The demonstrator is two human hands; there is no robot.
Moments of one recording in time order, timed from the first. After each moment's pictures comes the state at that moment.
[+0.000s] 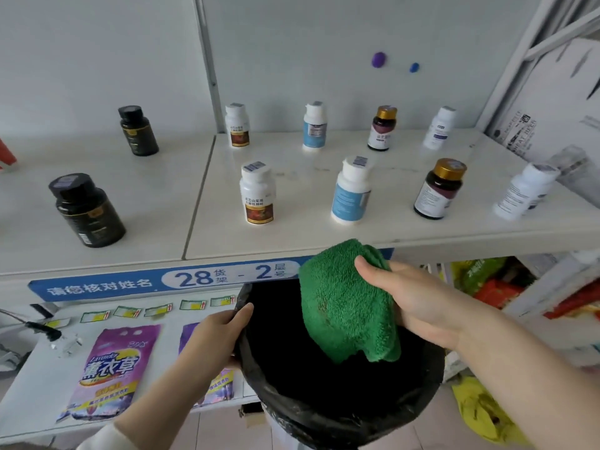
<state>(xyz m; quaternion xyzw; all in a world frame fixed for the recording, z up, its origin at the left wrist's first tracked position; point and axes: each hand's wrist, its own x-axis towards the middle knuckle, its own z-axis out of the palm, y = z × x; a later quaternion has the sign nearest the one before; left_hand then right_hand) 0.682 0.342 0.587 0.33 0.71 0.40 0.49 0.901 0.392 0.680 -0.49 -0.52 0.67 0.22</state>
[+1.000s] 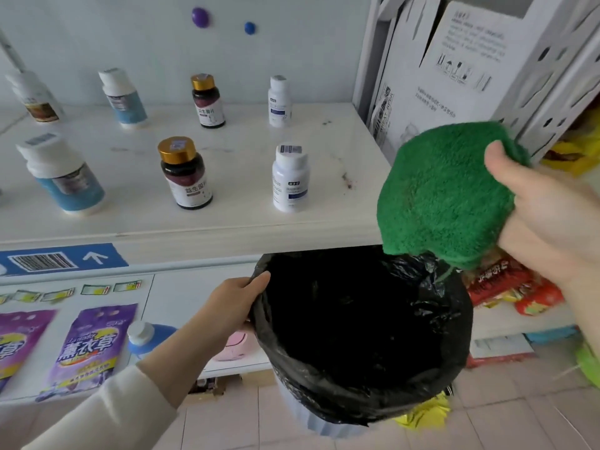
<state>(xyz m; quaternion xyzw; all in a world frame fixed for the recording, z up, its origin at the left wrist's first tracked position) 1.045 0.464 0.588 0.36 0.69 0.36 0.52 1.310 0.516 0.739 -0.46 -0.45 0.59 0.50</state>
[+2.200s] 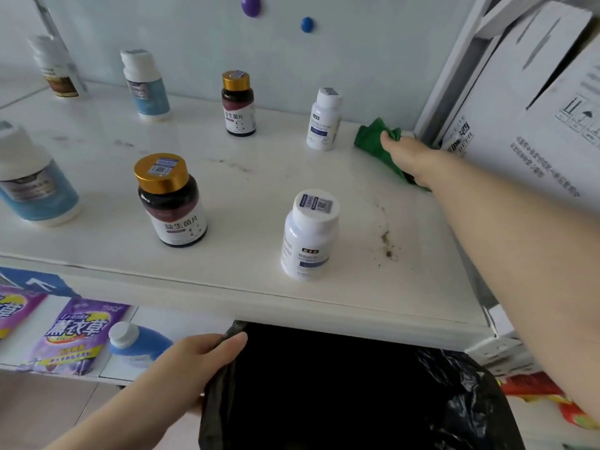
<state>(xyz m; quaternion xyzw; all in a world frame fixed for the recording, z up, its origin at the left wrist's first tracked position) 1.036 0.485 0.594 0.23 0.73 0.36 0.54 1.182 0.807 0.687 -0.61 -0.71 0.32 0.15</state>
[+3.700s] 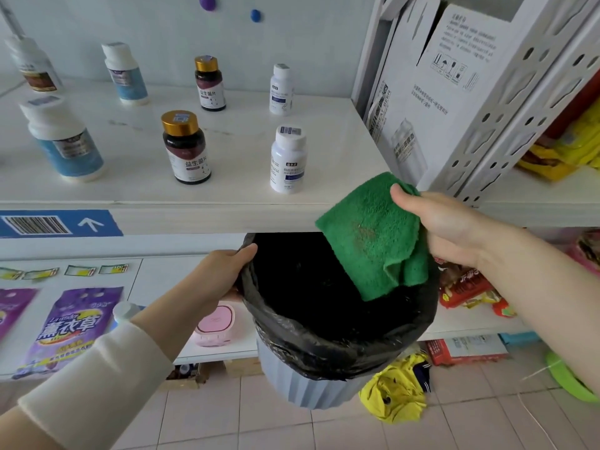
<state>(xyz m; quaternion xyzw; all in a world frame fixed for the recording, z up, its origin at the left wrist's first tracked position) 1.043 0.467 0.589 0.32 0.66 0.42 0.54 1.293 0.534 0.696 -0.53 -0.53 0.62 0.24</state>
